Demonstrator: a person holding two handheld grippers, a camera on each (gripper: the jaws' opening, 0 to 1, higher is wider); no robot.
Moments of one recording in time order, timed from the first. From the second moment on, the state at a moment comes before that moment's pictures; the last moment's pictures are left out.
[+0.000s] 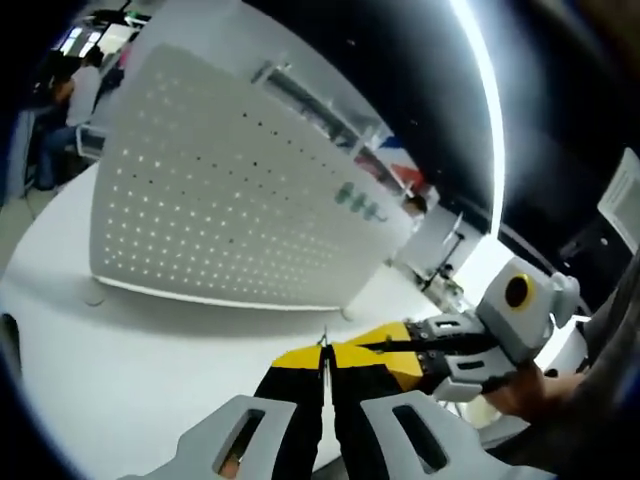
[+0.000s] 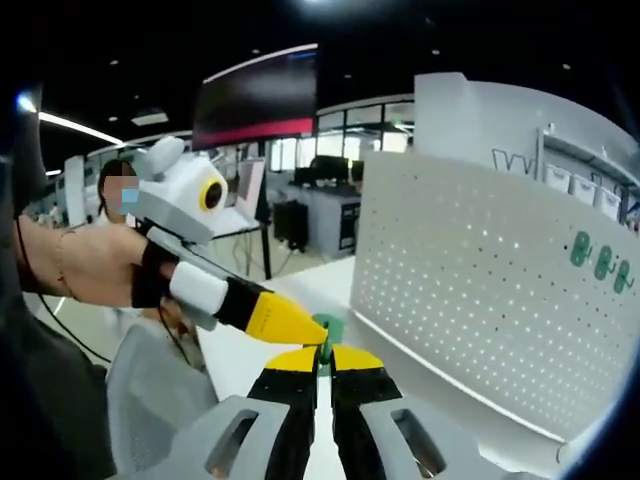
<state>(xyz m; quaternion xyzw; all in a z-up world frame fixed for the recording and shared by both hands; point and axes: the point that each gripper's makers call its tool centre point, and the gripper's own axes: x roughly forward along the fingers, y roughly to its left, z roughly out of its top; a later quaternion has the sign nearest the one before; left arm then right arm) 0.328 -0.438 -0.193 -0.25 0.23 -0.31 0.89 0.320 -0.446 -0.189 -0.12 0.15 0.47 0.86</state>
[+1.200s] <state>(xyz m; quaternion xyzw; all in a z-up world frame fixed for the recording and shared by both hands) 0.319 -0.465 -0.172 -0.24 0.23 -0.29 0.90 0.314 -0.472 -0.166 -0.09 0.15 0.50 0.85</state>
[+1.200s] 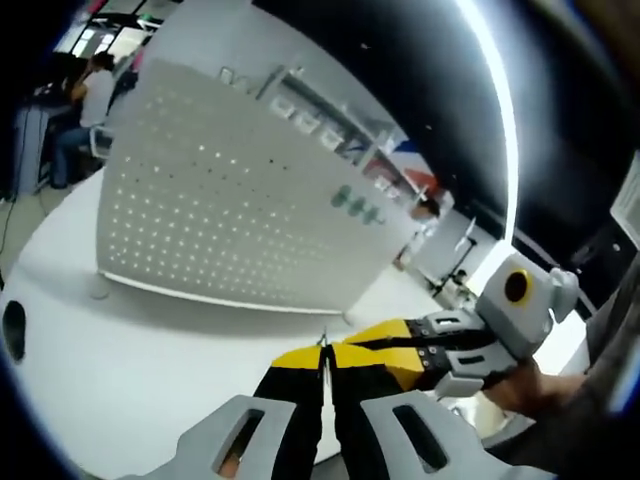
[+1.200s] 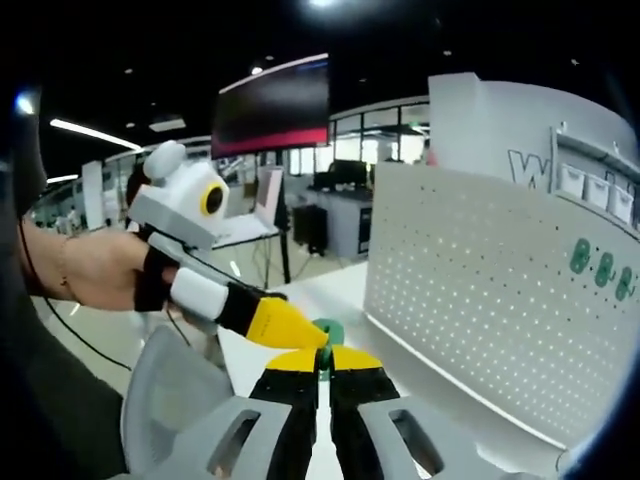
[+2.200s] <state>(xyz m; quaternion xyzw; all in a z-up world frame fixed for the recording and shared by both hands) 0.314 -0.487 -0.170 -0.17 0.19 -0.35 0.90 0.330 -0.496 -0.172 -0.04 0.17 0.47 0.86</state>
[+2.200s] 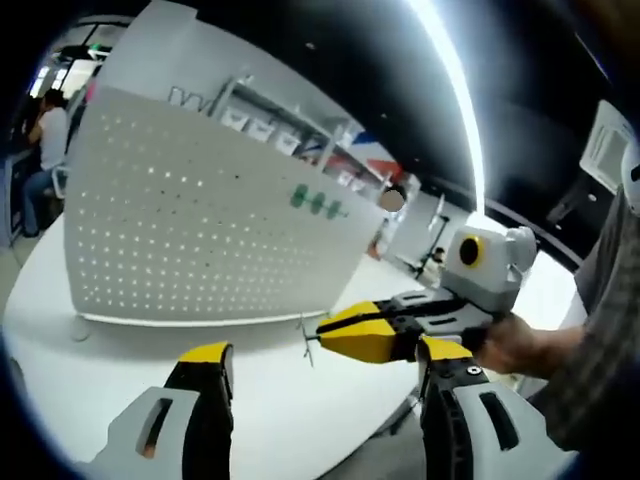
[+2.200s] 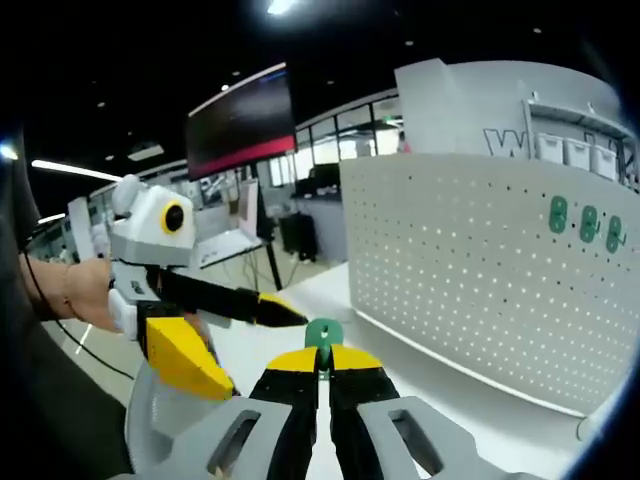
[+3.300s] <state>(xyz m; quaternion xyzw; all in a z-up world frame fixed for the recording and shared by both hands) 0.313 -0.488 -0.152 -0.14 0.15 -0.36 0.91 0.376 -0.538 -0.143 0.02 0.12 0.39 0.91</state>
